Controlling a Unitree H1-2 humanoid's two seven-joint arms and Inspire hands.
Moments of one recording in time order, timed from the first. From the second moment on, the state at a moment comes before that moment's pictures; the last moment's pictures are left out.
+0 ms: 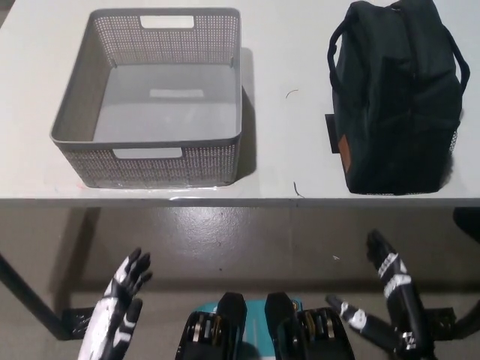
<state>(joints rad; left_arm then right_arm) 0.15 0.11 -0.04 -0.11 0.01 -0.39 -0.07 0.05 -0.04 0.09 0.06 -0.02 -0.39 0.01</state>
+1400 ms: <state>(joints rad) -1.06 -0.12 -0.01 0.32 -0.14 0.12 -0.12 -0.61 -0.33 -0.41 0.31 0.23 -0.33 -0.07</state>
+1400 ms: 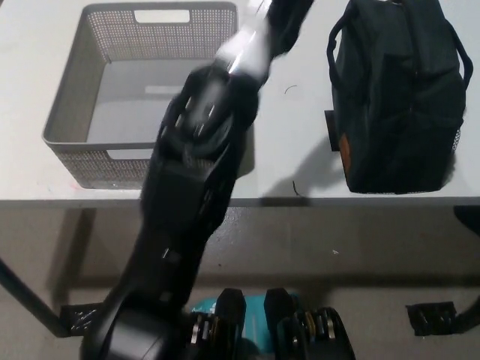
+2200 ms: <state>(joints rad) -1.35 -0.14 0.28 1.14 -0.26 0.03 -0.03 -0.92 -0.34 -0.39 0.71 0.35 -0.16 -0.01</state>
